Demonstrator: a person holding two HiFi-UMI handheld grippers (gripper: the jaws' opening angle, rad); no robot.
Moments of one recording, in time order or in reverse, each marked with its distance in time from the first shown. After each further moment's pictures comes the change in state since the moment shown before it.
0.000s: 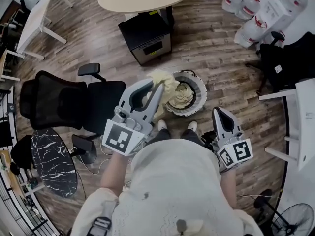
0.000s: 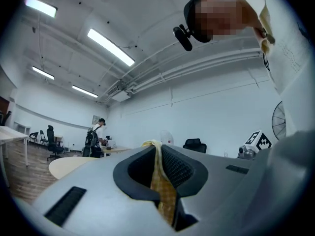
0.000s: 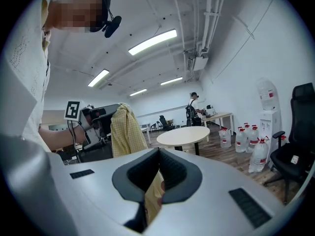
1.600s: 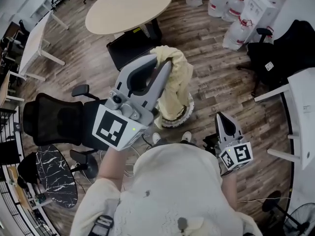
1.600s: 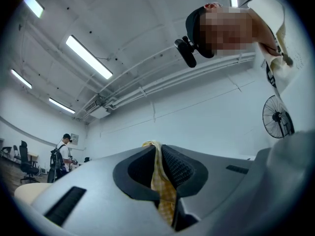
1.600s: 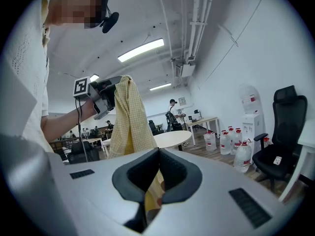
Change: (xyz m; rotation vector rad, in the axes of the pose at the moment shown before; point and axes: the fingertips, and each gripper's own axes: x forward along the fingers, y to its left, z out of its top) left arm 0.188 -0.152 0.101 0.114 -0.198 -0.188; right arm -0.119 -0.175 0.011 0.029 -0.062 -0.112
